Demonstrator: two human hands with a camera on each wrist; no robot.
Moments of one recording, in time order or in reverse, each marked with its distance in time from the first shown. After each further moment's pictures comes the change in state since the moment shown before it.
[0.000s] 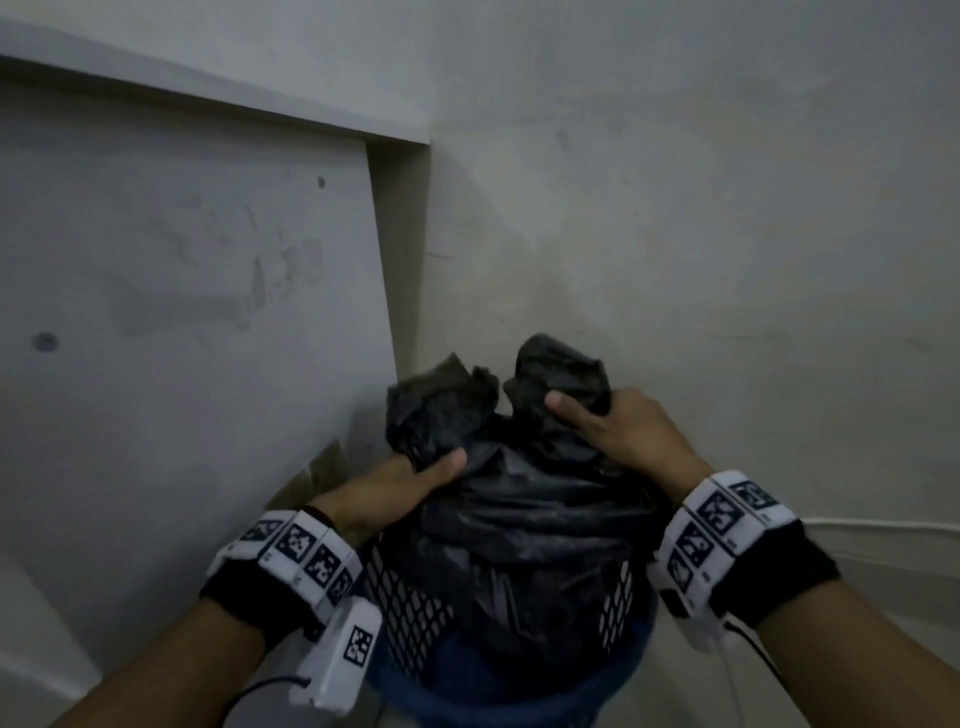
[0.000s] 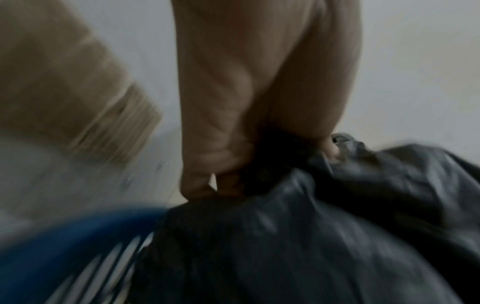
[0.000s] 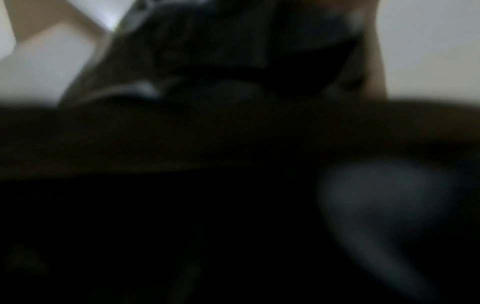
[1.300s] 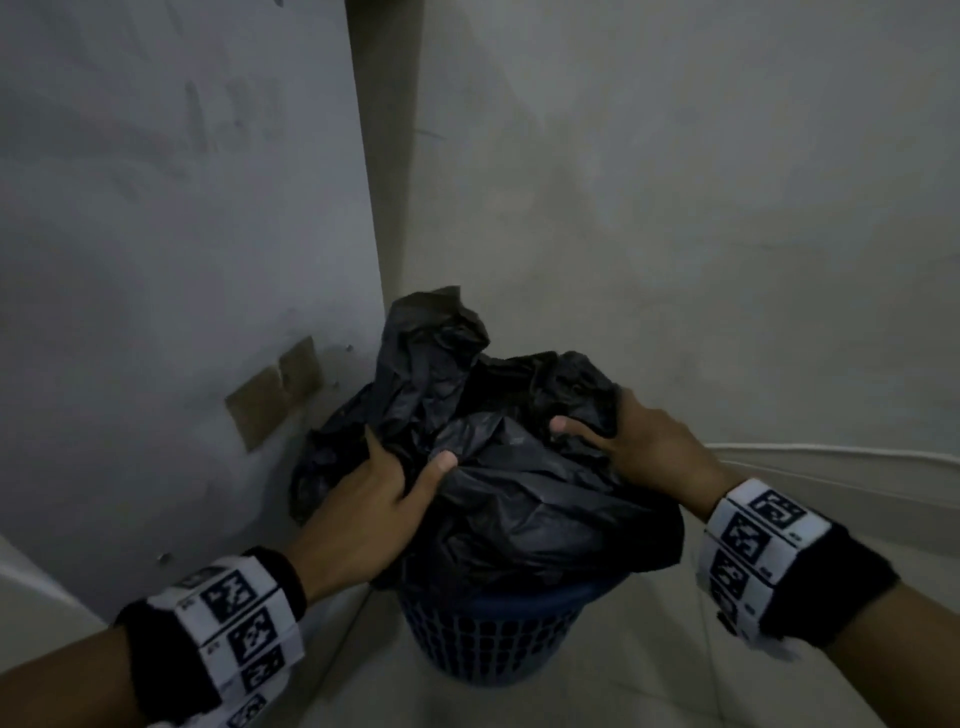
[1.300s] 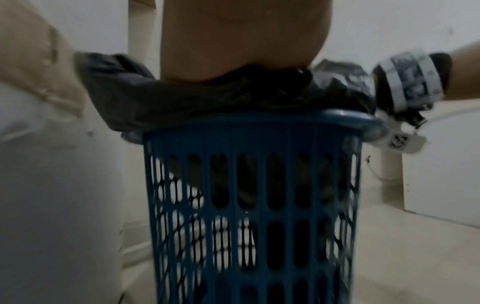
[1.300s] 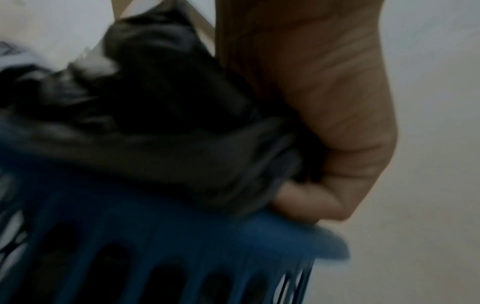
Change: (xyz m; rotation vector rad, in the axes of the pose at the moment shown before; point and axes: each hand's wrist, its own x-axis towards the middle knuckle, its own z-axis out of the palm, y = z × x) left_hand -0.049 -0.071 0.051 0.420 0.295 0.242; right_hand -0.043 0.051 0.041 -0.209 -0.277 0.148
